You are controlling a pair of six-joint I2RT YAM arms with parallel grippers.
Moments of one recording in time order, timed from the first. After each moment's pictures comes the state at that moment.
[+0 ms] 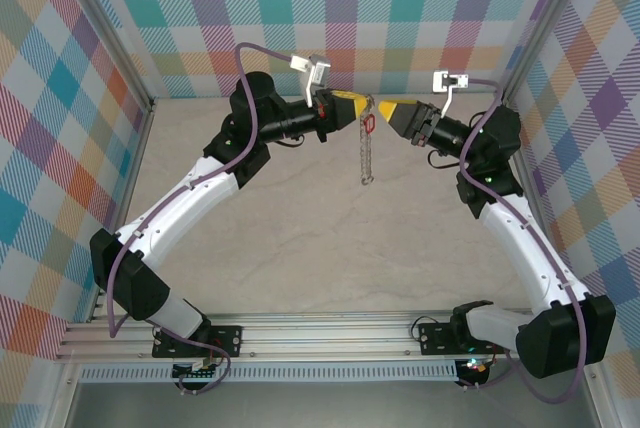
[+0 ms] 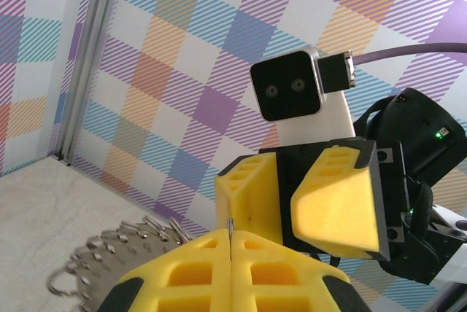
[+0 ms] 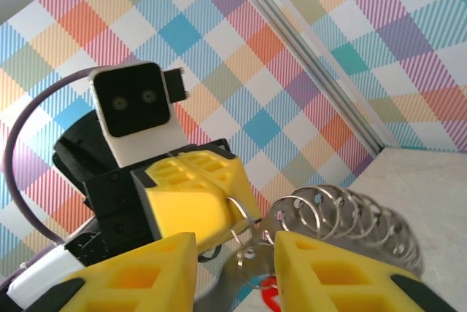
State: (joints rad) left arm -0.63 1.54 1.54 0.08 0.64 -0.45; right arm 0.24 1.17 1.08 0.39 -0.87 0.92
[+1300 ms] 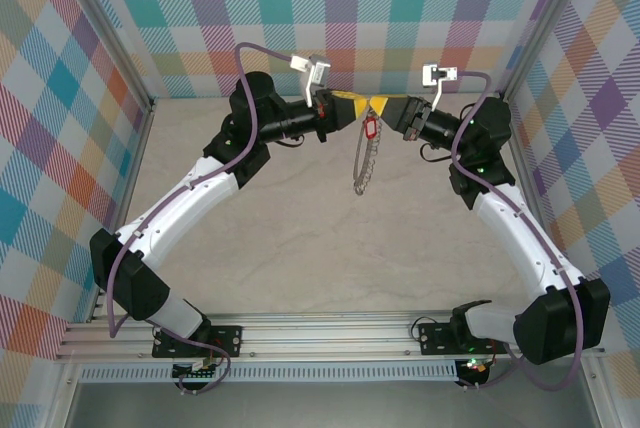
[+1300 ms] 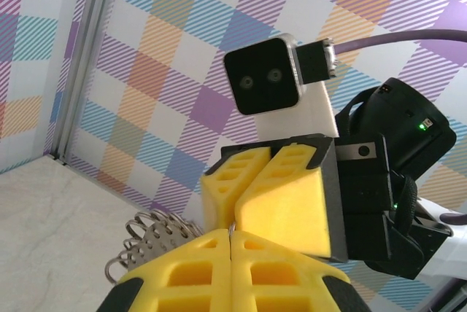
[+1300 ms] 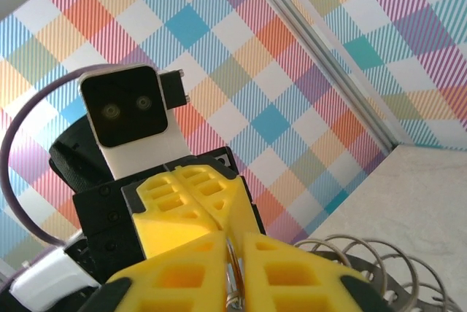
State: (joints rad) left arm -0.63 1.54 1.54 0.08 0.65 -0.47; right arm 0.28 1.24 1.13 0.40 -0.88 0.91
